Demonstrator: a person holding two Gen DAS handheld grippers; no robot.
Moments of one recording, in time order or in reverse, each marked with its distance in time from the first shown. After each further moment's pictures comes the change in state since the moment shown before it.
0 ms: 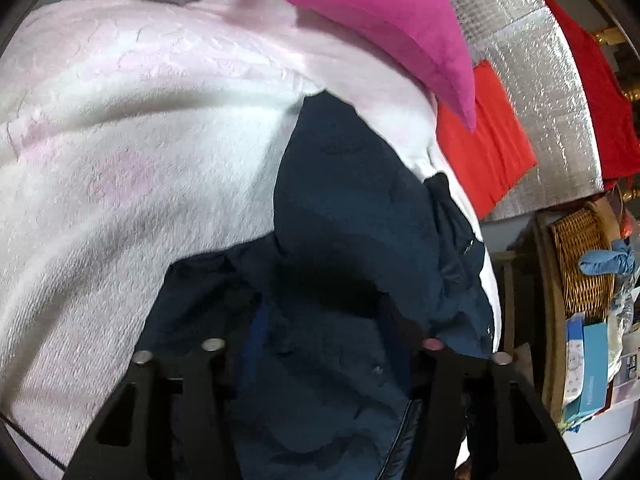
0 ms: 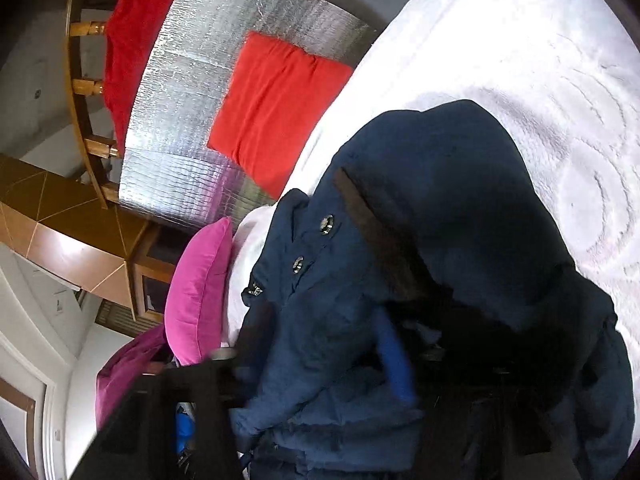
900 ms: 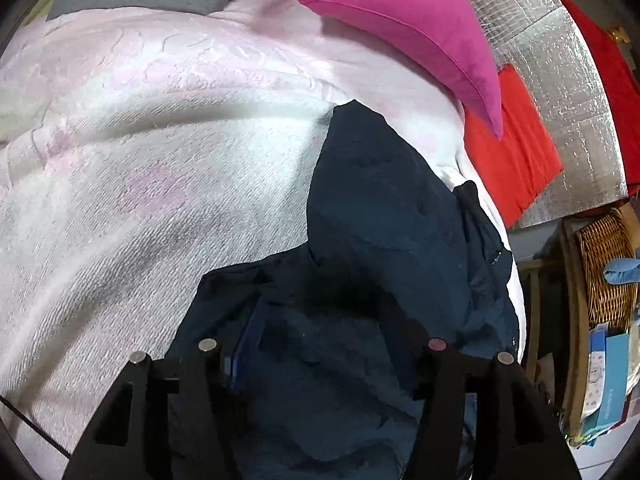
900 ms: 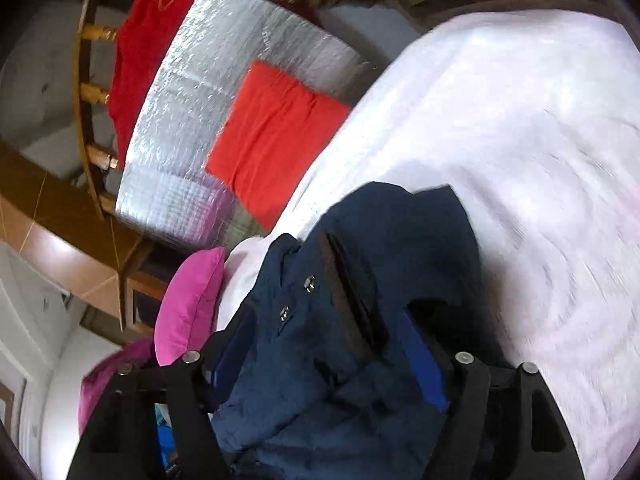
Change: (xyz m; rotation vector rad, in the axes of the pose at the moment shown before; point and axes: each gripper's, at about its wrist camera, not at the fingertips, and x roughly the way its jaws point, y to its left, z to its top) left arm 0.001 0.001 0.004 -0.011 -0.007 0.111; right arm -0.027 -0.001 0.033 -0.072 -0.089 -0.024
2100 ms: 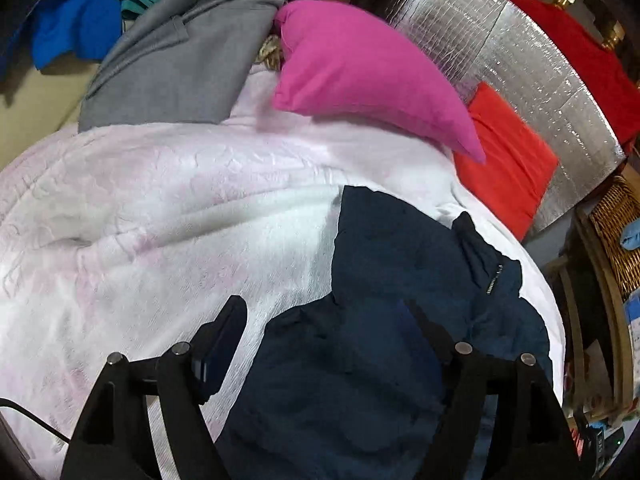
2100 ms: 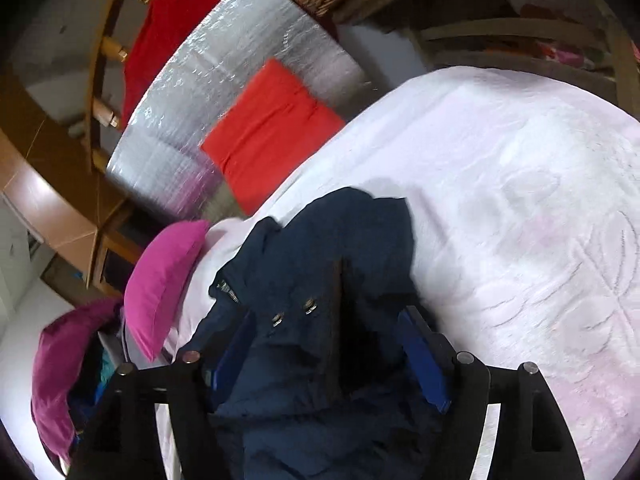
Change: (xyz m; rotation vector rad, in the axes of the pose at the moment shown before) left arm -0.063 -0.012 -0.001 0.175 -0.225 0.140; right arm -0.073 0.020 -0.023 -0.149 -0.016 -0.179
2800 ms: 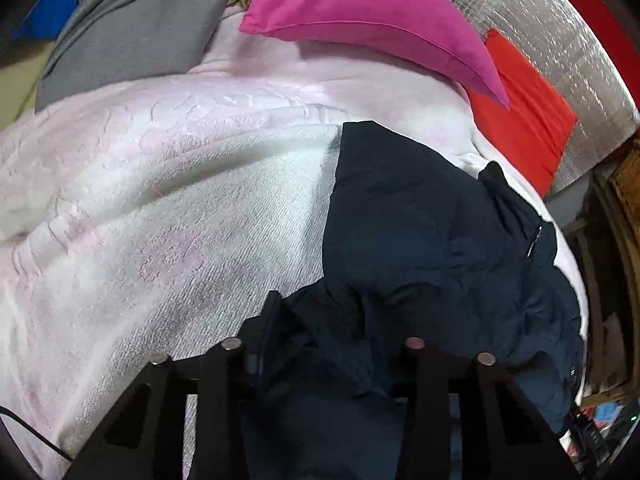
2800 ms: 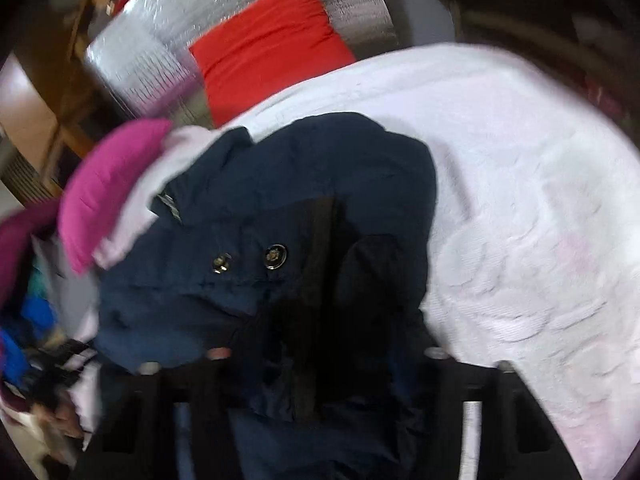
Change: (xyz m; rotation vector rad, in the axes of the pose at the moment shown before) left arm 0.066 -0.016 -0.011 0.068 0.122 0.040; right arm 0.071 0.032 -0.021 -0.310 0.208 -0.225
